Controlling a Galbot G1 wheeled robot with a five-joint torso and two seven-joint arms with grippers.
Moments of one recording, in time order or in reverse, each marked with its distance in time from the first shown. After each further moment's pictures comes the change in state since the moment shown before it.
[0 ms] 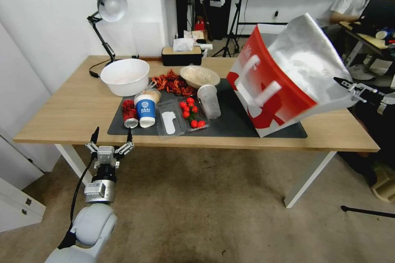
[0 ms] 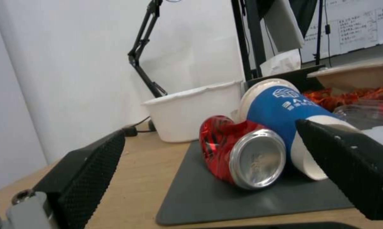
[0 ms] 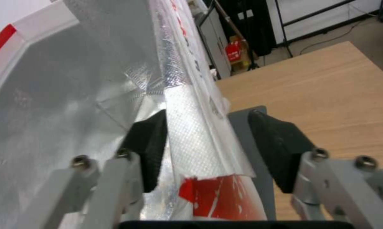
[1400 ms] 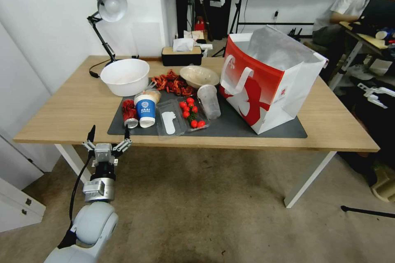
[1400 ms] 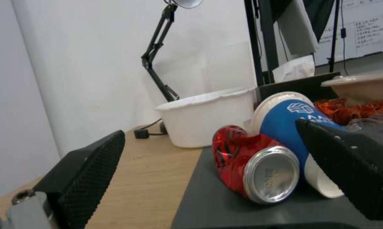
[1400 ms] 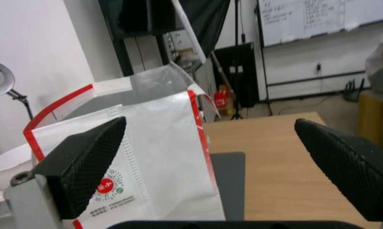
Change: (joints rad) left arm 0.018 0.002 -0.005 -0.056 -0.009 0.035 -0.059; right arm -0.201 0.096 0.208 0.163 -0.191 0.185 -0.123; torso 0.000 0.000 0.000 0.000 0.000
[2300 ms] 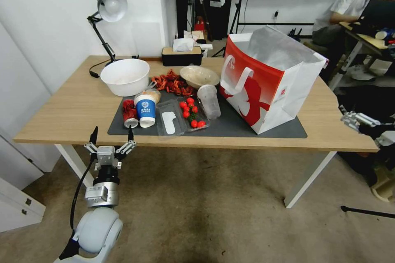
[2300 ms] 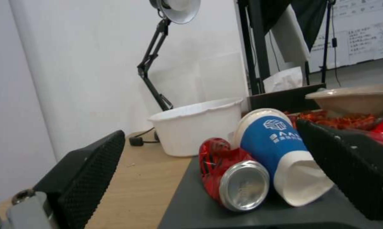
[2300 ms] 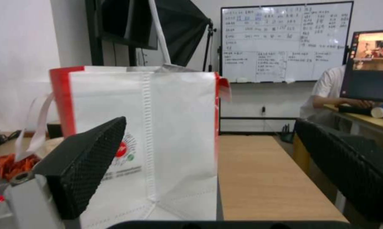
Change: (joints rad) left arm 0.061 -0.052 0.001 -0.083 0.067 0.011 0.008; right arm -0.171 0.388 -0.149 0.311 -0.517 0.267 0.116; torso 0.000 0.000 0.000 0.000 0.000
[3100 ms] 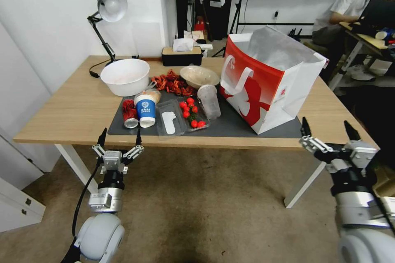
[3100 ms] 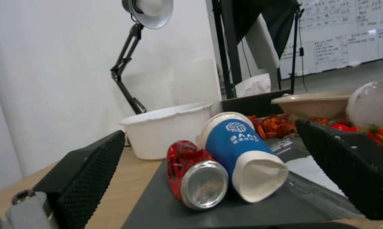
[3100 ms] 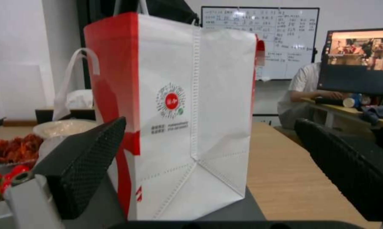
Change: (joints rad) left arm 0.010 0.020 0.026 0.000 -0.036 -0.038 0.076; right arm -0.080 0.356 -0.361 0.045 -0.512 0.184 0.114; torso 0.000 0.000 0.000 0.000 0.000
